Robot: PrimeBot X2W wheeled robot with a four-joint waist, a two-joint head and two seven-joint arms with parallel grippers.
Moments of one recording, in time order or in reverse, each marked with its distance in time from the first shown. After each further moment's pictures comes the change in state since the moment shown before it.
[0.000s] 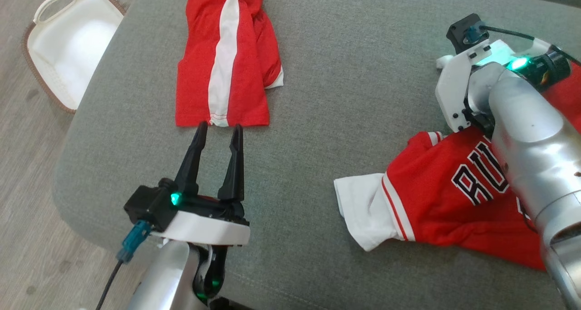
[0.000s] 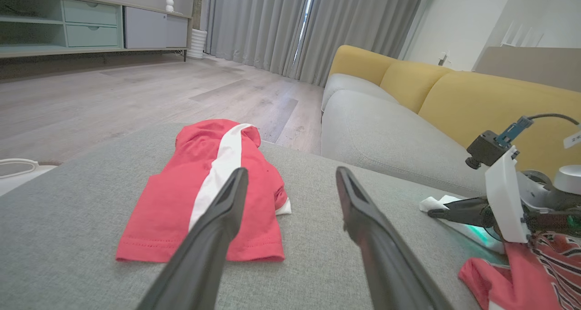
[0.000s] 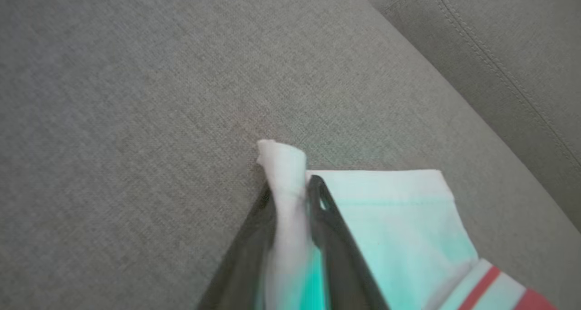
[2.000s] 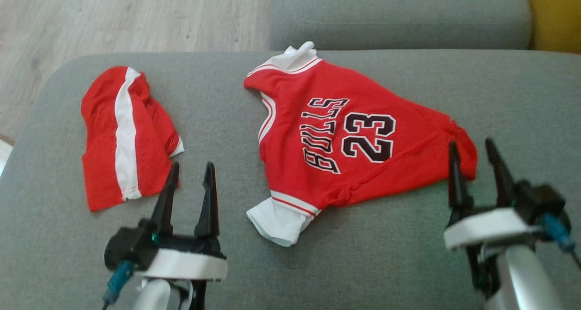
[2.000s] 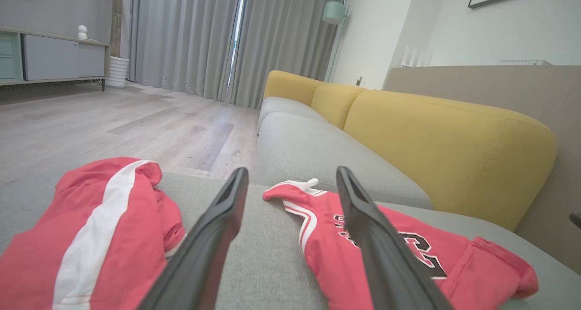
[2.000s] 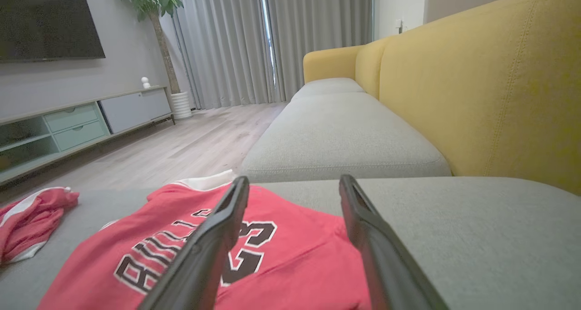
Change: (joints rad) left arm 0.149 0.000 0.119 -0.021 0.091 0.007 -0.003; right arm 0.855 0.149 -0.500 -0.824 0.089 0.000 -0.627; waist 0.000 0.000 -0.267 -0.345
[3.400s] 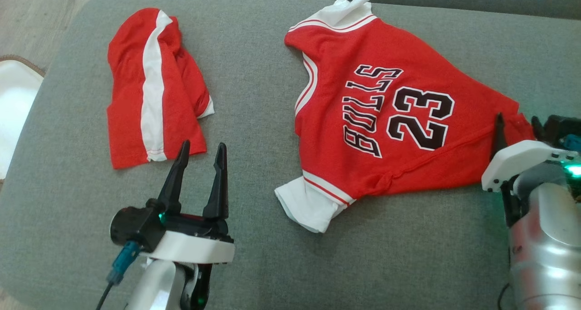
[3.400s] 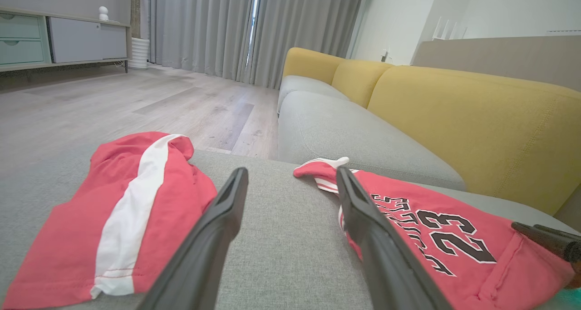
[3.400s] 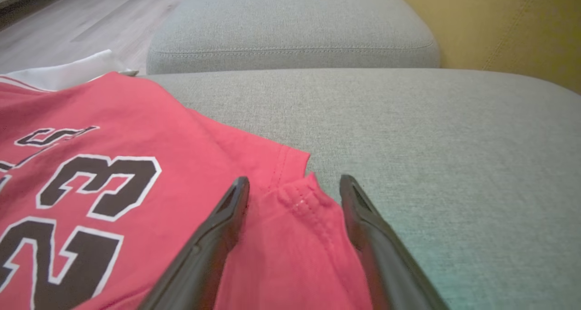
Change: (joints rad) left arm -0.063 0.001 -0.029 0.002 0.022 -0.032 0.000; right arm -0.388 0.007 -0.427 0.469 -0.377 0.000 0.198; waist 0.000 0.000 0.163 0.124
